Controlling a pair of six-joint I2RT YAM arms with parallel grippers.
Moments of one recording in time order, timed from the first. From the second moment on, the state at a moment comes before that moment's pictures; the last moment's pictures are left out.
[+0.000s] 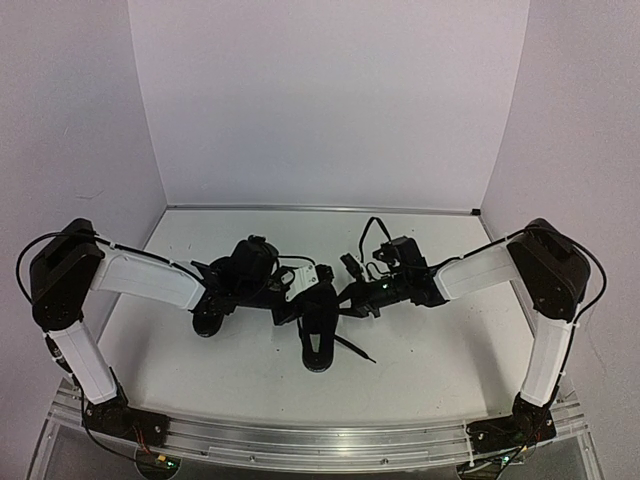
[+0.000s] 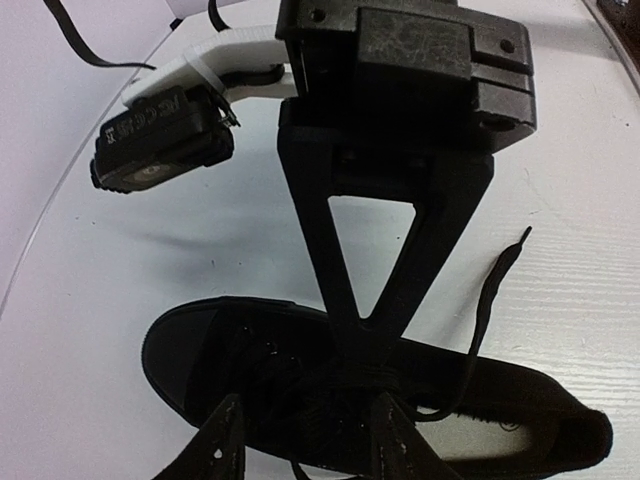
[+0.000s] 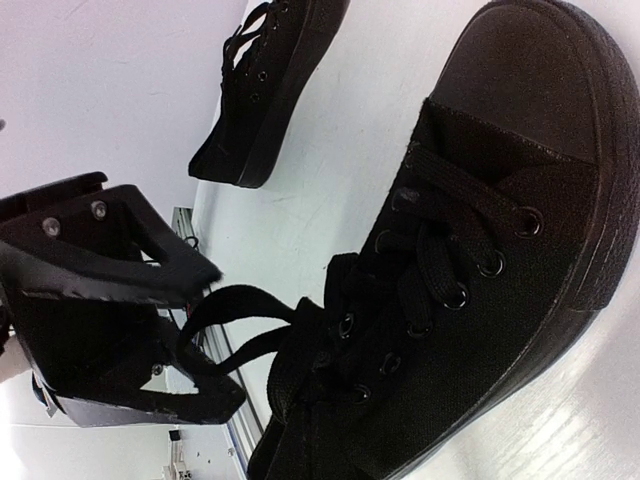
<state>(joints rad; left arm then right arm) -0.91 1.73 0.95 0.22 0.20 0.46 0.67 1.93 1.00 0.29 -0.80 0.73</state>
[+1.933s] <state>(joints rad) -0.90 1.68 0.84 0.21 0.11 0.37 0.65 1.81 0.91 0.21 -0.72 0.72</state>
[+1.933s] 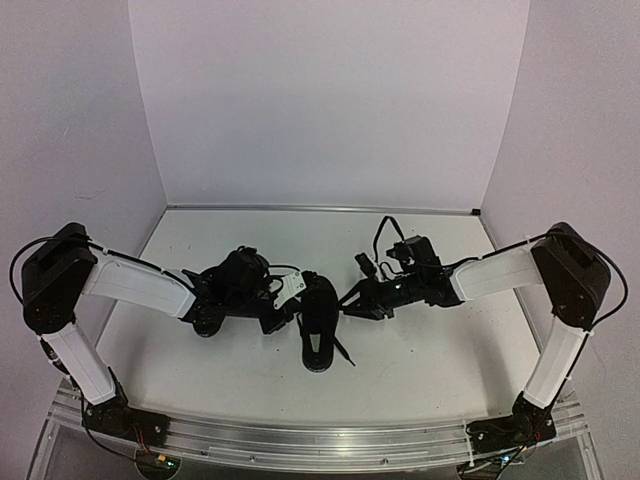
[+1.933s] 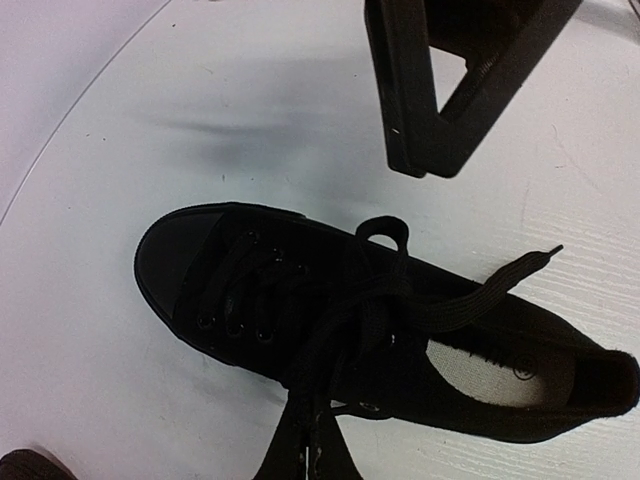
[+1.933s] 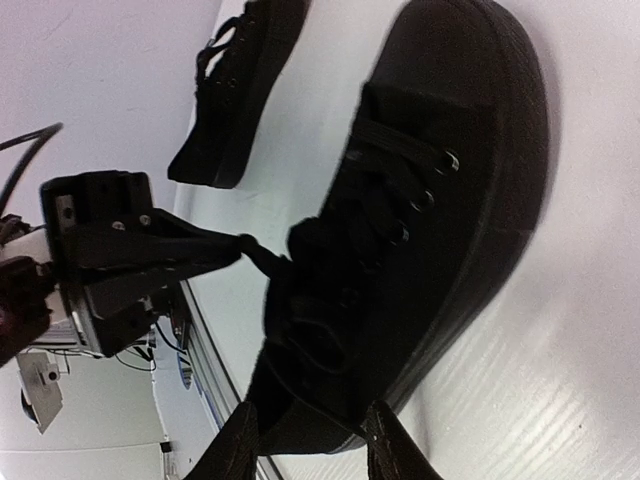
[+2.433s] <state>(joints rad) -0.90 1.68 0.84 0.21 0.12 0.37 0.65 1.91 0.96 0.26 -0.78 0.76</state>
